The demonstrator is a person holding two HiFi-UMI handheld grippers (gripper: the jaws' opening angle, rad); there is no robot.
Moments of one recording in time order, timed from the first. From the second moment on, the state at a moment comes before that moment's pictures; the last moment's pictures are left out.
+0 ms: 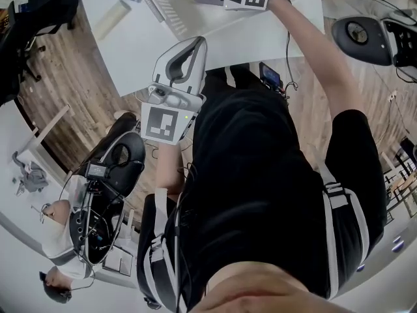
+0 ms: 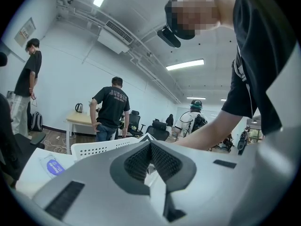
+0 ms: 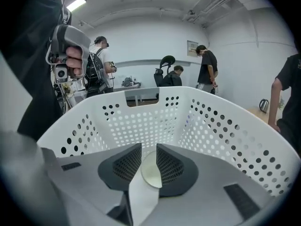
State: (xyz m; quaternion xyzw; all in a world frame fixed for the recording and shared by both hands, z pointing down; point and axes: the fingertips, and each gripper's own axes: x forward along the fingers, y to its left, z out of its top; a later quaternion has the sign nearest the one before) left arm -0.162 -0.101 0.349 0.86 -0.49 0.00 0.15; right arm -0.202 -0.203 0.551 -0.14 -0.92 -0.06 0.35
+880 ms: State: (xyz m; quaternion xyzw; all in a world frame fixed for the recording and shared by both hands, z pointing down) left arm -0.164 -0.103 0.346 0.86 -0.50 0.01 0.14; right arm -0.203 -0.197 0.612 -0.20 -0.88 -0.09 0.43
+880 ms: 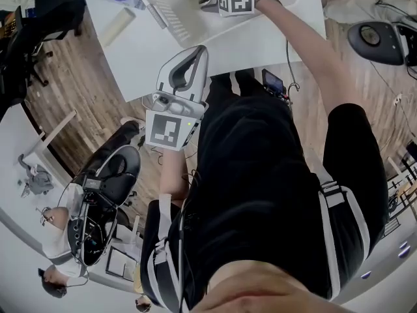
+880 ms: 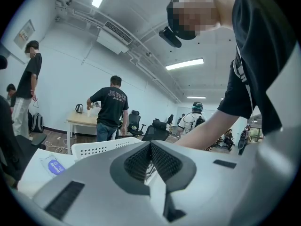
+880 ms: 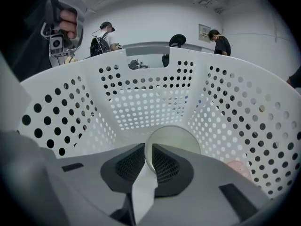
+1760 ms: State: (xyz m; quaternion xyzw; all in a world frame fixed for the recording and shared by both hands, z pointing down) left arm -0.157 -0.084 0.332 0.86 -0.50 -0.01 0.12; right arm -0.214 -0.202 0.543 -0.16 -0.90 -0.13 0.38
